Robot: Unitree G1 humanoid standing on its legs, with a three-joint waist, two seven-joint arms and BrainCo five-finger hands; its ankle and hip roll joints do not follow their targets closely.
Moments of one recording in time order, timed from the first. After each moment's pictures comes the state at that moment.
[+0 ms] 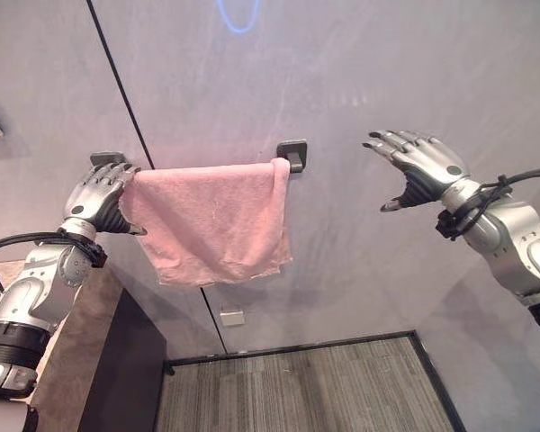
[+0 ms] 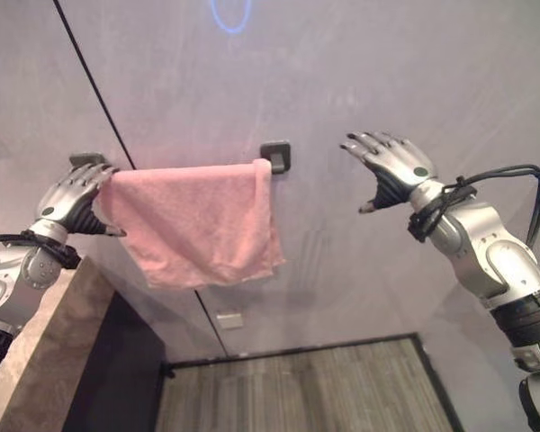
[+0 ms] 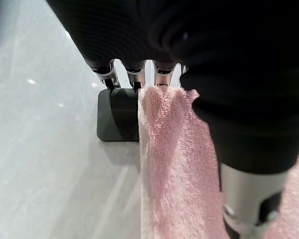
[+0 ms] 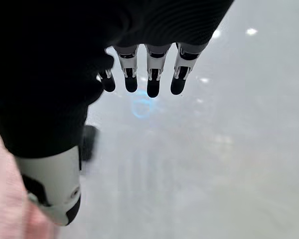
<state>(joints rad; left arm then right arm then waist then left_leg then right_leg) -0.37 0.94 -0.13 0.29 0.59 -0.07 0.08 -0.56 -1.03 0.32 -0.09 -0.58 -0.10 0.09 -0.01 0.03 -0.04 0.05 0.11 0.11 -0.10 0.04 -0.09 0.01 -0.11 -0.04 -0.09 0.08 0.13</state>
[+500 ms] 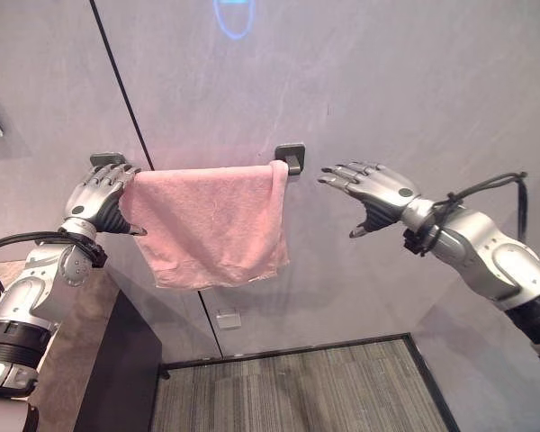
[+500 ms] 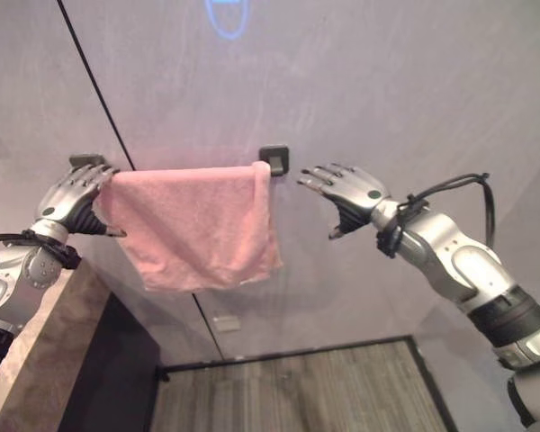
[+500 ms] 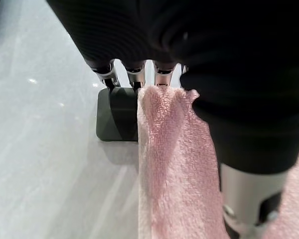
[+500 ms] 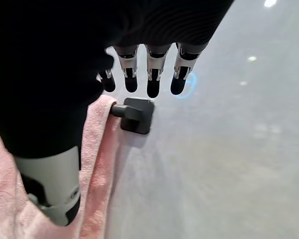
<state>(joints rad) -0.38 0.94 -0.14 0.29 0.59 -0.06 0.08 -0.70 -0.92 0.55 -0.02 -0.63 -0.13 0.13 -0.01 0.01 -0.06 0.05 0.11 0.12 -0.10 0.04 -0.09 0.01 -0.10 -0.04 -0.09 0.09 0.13</state>
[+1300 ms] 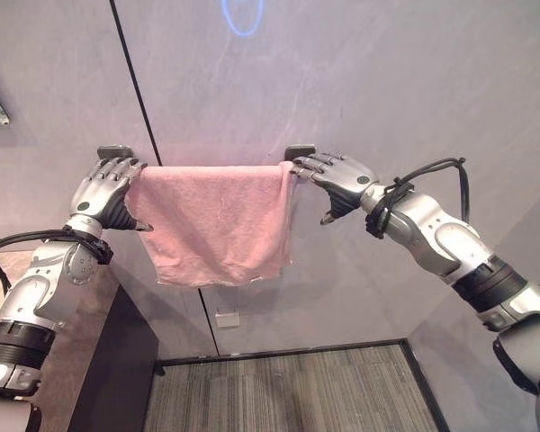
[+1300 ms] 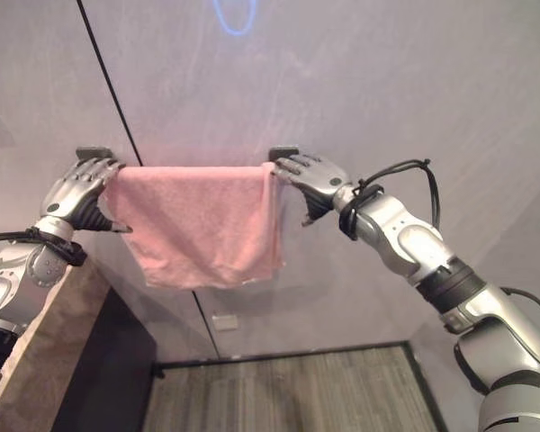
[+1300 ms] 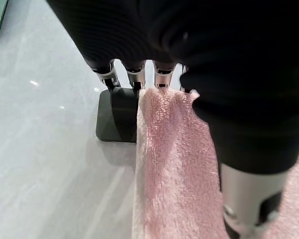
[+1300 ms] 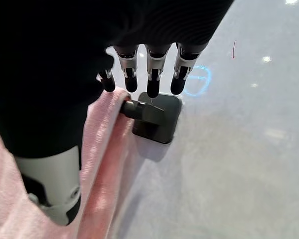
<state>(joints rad) -0.37 0.92 -0.13 0.23 0.59 -0.05 0.09 -0.88 -0.76 0.66 0.17 -0.72 -0.07 0.13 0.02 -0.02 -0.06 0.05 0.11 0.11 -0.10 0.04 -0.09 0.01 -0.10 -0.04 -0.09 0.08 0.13</state>
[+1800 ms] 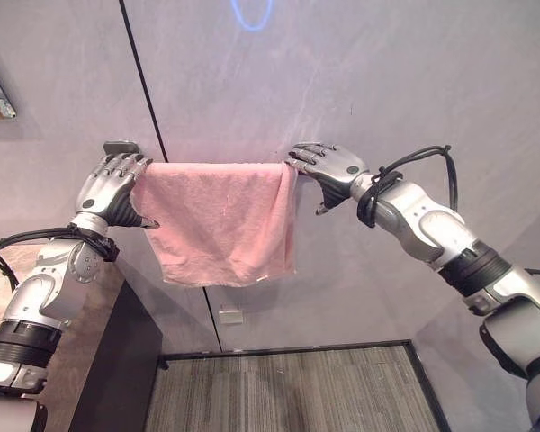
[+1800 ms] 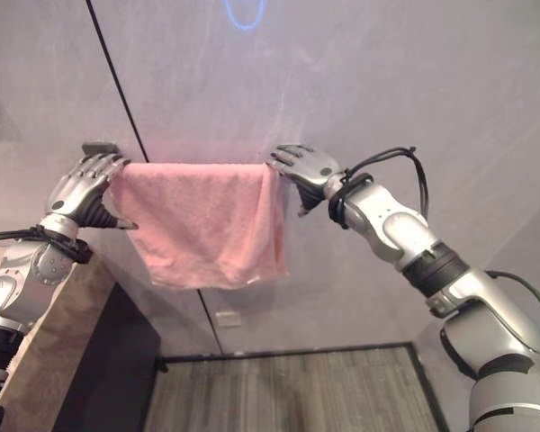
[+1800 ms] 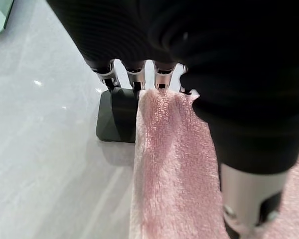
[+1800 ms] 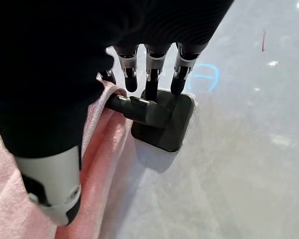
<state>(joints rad) -0.38 0.90 -0.13 0.21 0.59 -0.05 0.09 -0.96 -0.72 0.72 0.25 -0.77 -0.06 0.15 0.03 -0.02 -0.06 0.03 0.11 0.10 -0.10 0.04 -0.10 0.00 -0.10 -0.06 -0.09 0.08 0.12</state>
